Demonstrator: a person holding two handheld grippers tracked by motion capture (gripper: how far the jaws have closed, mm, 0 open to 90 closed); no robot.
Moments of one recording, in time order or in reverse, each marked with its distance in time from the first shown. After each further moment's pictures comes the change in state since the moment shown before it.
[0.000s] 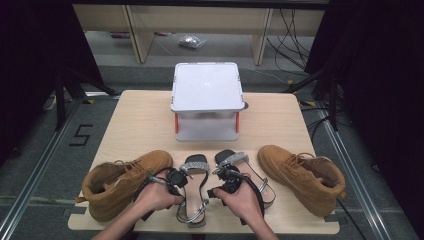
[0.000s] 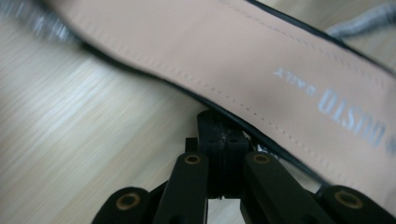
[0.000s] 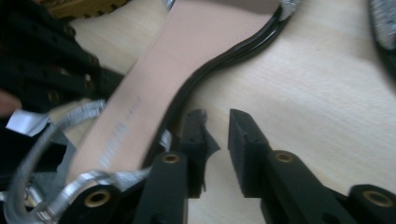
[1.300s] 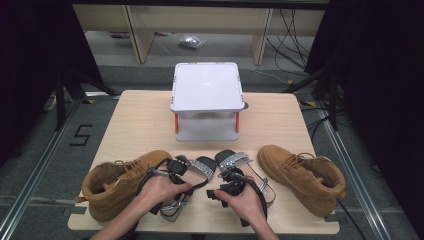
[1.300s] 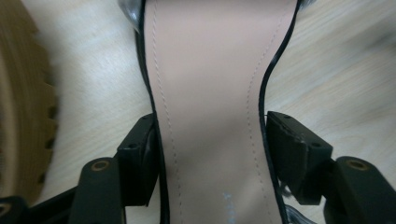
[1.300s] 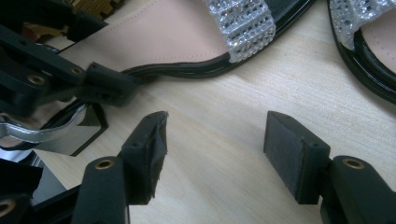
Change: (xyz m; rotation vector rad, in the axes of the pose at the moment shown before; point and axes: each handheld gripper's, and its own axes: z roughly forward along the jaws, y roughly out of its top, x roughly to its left) left arm 0.017 0.016 -0.007 -0.069 0.128 -0.306; right arm -0.012 -0.012 0.009 -0.093 -0.021 0.020
